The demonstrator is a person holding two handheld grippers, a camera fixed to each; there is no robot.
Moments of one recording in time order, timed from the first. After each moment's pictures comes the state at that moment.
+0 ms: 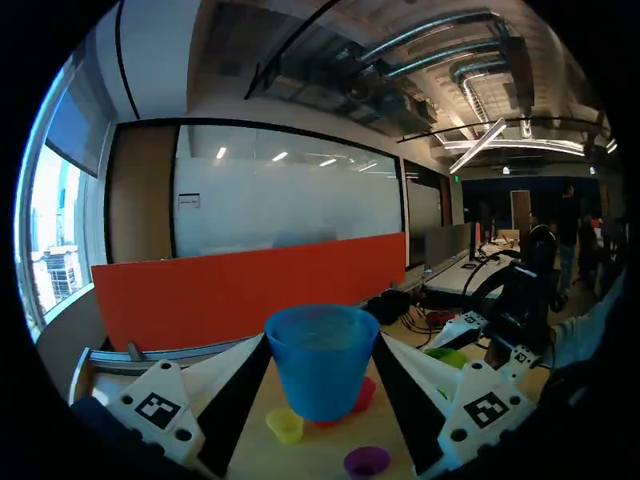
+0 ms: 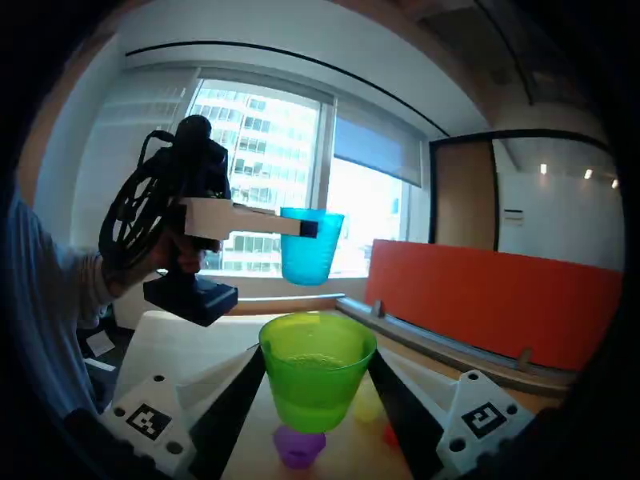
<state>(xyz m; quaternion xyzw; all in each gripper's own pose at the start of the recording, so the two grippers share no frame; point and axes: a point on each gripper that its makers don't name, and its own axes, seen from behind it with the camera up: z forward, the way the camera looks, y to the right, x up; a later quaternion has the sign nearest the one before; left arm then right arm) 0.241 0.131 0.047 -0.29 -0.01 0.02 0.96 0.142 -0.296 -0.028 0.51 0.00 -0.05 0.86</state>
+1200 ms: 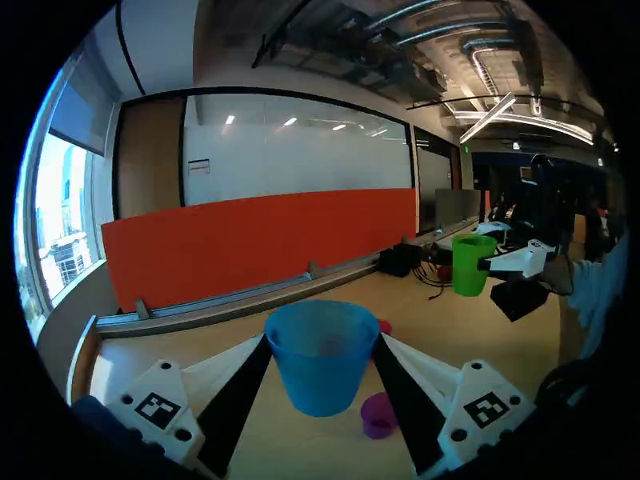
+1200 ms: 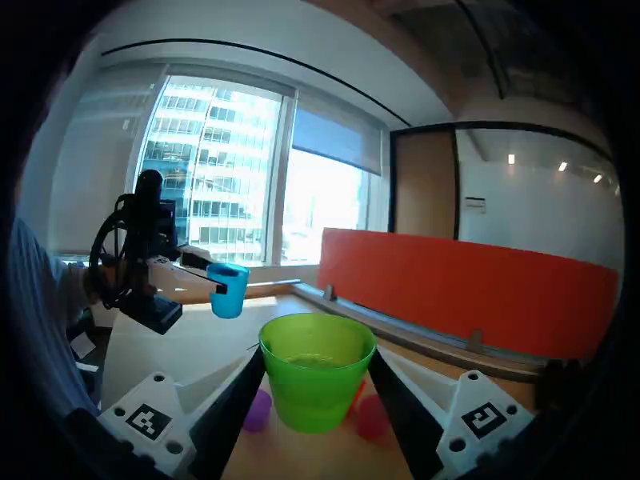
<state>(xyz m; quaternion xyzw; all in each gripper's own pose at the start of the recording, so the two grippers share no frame) 0.141 0.093 0.039 -0.26 -0.08 0.05 0.96 0.149 -0.190 -0.004 0.44 -0.02 -0.06 0.90</state>
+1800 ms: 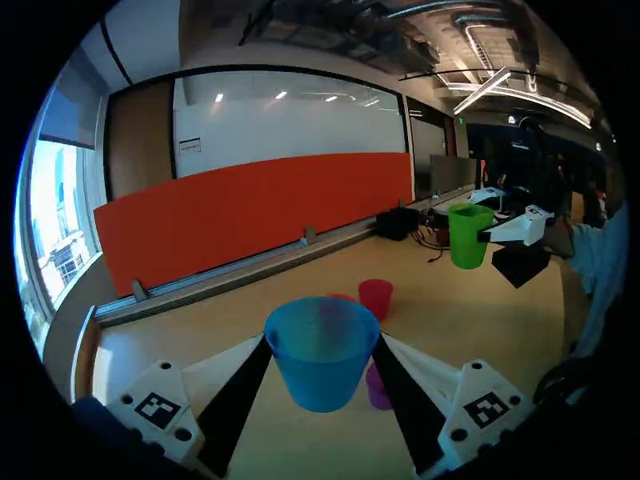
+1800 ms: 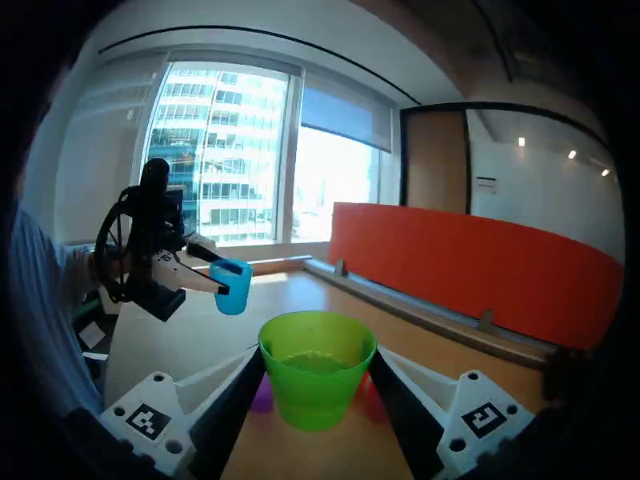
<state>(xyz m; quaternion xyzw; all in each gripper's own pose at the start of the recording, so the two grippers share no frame) 0.087 0.090 0.035 -0.27 -0.14 0.09 0.95 0.112 -0.189 -0.006 0.46 -0.07 -0.07 0.88</state>
